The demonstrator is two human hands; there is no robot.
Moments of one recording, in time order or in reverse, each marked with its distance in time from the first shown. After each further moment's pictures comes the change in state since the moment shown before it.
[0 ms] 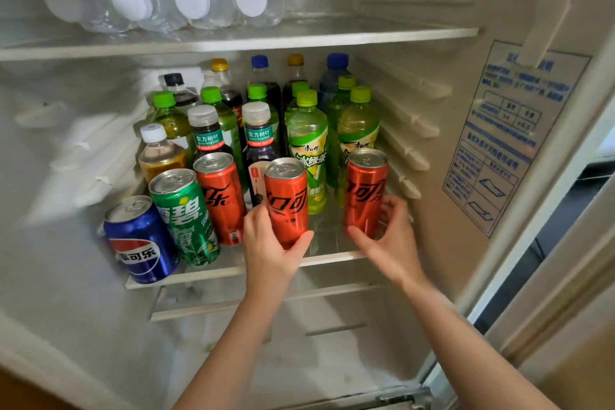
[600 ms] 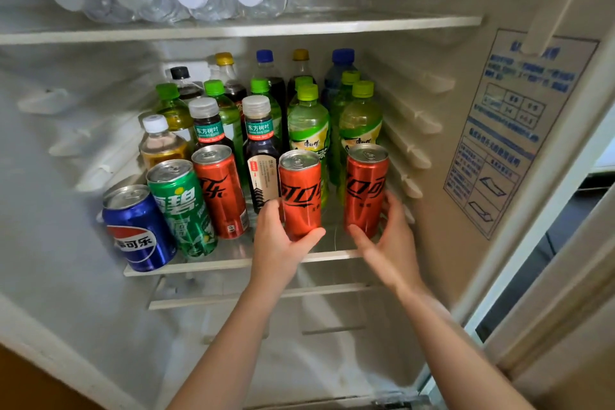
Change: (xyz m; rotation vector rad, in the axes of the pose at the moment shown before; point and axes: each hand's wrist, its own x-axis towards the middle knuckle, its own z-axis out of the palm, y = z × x) left_hand 0.004 0.000 0.017 -0.069 -0.068 -0.044; right_hand -0.002 0.007 0.000 -0.042 -0.012 -0.100
